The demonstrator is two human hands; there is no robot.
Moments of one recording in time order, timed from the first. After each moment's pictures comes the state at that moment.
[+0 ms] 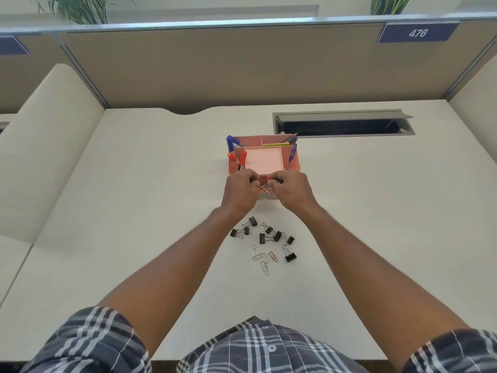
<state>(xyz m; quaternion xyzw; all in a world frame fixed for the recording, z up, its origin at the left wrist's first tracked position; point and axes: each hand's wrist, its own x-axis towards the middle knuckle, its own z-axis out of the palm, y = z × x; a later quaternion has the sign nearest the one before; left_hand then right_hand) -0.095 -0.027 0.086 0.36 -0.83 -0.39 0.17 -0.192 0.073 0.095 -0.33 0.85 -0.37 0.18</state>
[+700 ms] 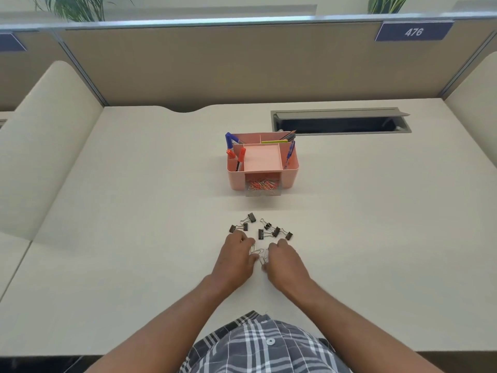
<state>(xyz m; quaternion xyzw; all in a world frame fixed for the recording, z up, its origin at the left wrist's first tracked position) 0.017 0.047 -0.013 0.27 -0.93 -0.26 0.04 -0.079 0.162 0.020 -0.40 0.88 -0.06 0.24</state>
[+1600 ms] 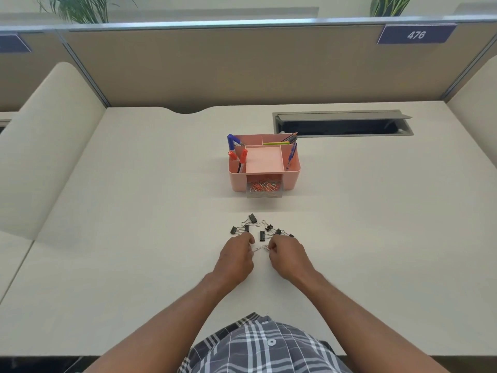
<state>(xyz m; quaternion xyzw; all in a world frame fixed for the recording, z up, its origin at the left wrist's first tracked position) 0.009 0.041 -0.009 0.33 -0.88 -0.33 0.01 -0.102 0.153 0.023 -0.34 0.88 -0.17 0.27</state>
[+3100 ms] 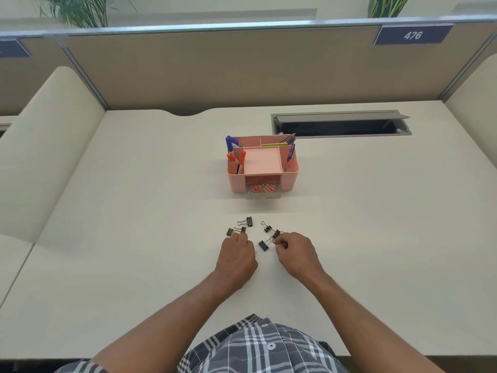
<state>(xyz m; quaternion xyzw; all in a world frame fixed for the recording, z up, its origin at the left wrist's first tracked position) 0.005 0.044 -0.007 0.20 -0.98 -0.04 -0.03 -0.113 0.166 0.037 -0.28 0.89 -0.25 0.26</state>
